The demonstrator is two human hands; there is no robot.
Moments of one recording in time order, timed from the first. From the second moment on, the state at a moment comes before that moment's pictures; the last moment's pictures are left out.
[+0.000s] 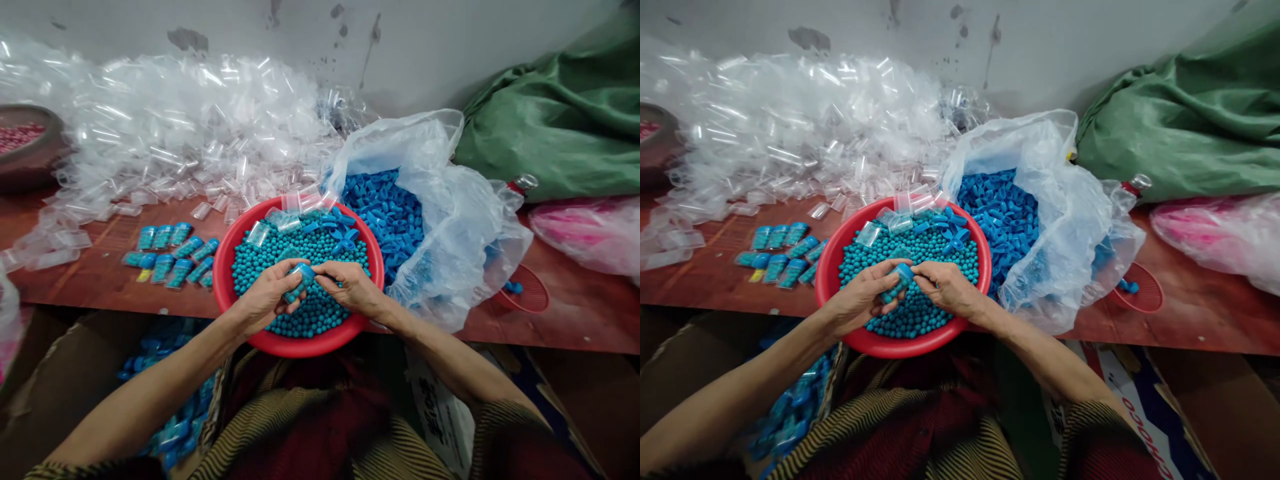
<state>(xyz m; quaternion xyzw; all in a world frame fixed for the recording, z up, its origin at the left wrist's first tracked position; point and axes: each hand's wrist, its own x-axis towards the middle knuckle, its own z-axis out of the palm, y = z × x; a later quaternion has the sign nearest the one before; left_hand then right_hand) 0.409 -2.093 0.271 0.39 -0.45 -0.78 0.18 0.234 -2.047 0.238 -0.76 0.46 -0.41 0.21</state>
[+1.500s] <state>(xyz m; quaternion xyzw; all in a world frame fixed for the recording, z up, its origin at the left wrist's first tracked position) 0.403 -2.083 0.263 0.40 -0.55 -0.70 0.20 0.251 -2.031 0.234 -0.58 0.56 -0.43 0.42</state>
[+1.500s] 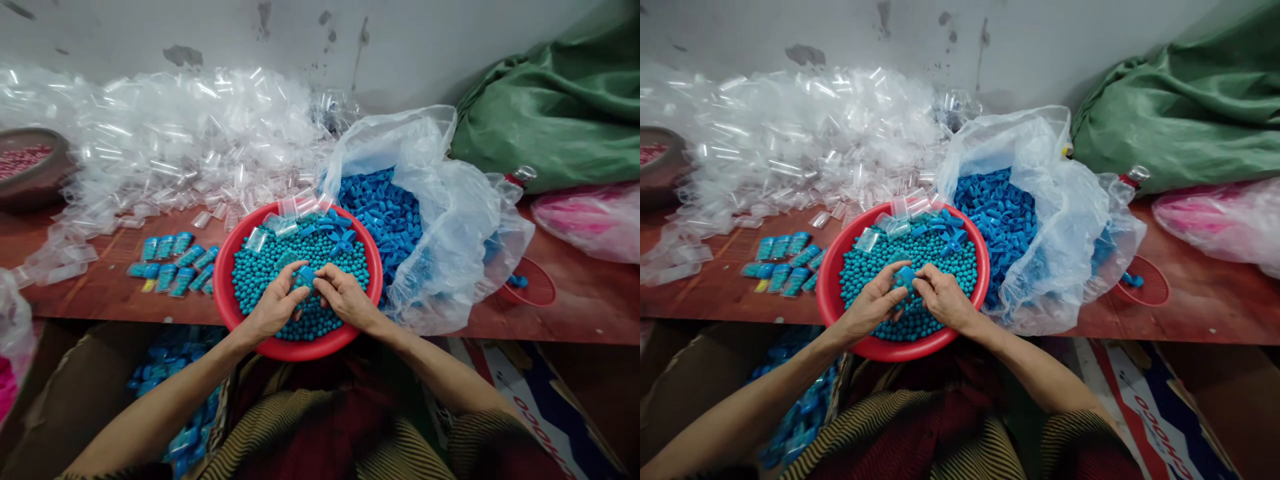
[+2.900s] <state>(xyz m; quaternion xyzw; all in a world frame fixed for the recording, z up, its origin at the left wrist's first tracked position) 0.398 -2.086 0.263 0.39 -0.55 -0.70 0.24 0.258 -2.035 0.244 -0.75 0.55 -0.29 0.20</state>
